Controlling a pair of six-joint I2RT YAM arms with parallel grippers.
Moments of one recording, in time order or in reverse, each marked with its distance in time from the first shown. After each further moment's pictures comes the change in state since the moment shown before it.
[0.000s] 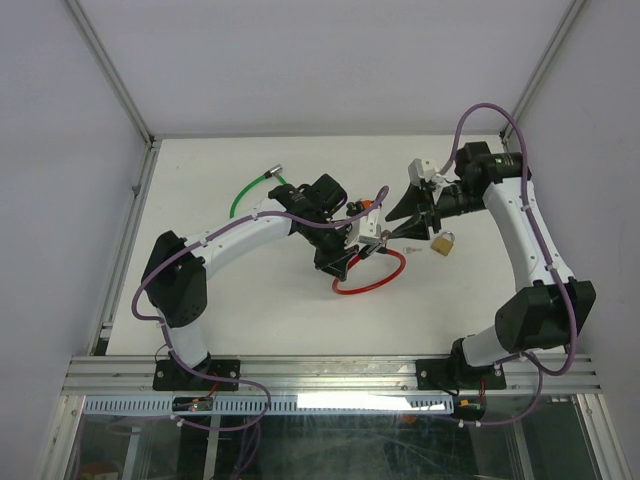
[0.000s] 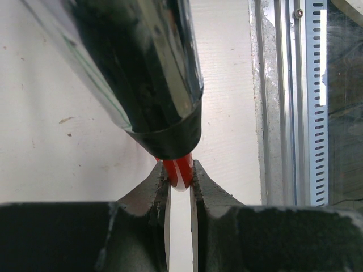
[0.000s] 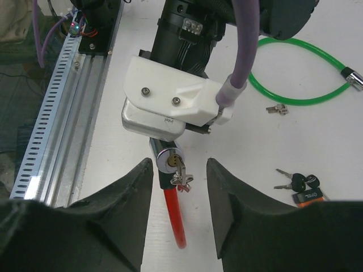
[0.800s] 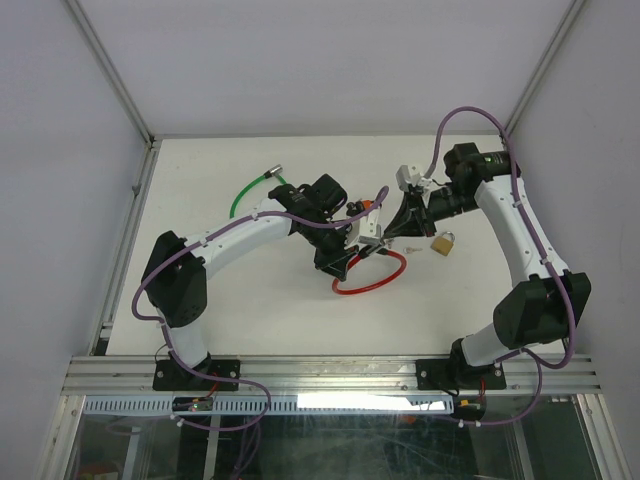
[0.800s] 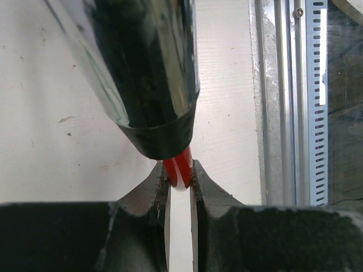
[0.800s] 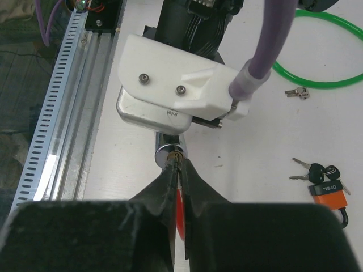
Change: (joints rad) left arm 0.000 0.000 0.000 0.000 0.000 0.000; right arm 0.055 0.034 0.000 -0.011 0.083 0.015
